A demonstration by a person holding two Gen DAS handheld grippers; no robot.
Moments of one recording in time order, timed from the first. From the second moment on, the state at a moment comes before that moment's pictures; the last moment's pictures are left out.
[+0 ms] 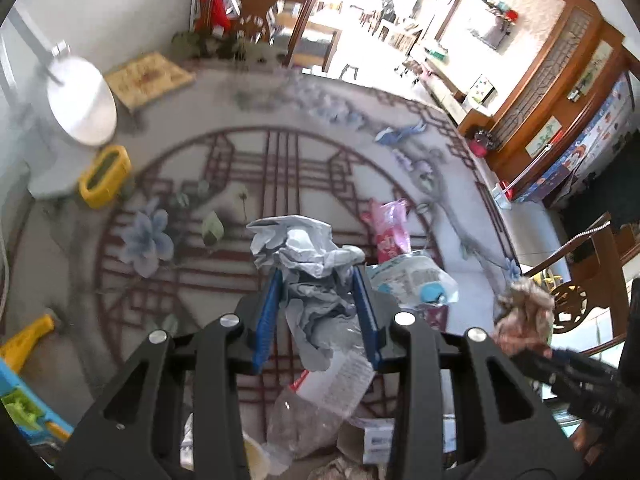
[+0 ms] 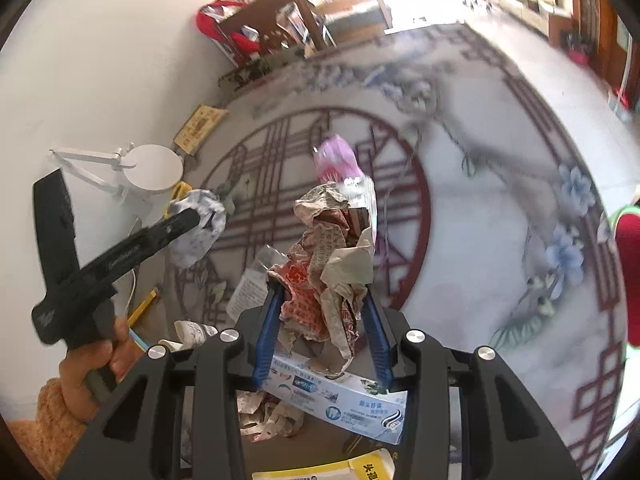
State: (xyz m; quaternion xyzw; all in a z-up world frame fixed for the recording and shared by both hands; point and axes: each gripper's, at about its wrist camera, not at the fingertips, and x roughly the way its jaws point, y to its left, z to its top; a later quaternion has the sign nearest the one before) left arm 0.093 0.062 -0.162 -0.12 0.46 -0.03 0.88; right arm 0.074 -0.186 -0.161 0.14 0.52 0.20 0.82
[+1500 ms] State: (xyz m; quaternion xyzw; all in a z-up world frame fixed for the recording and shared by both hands) left arm 0.068 -0.111 -0.126 -0.05 0.44 -0.12 0.89; right arm 0.027 -0.337 -0.139 0.19 0.48 0.14 0.84
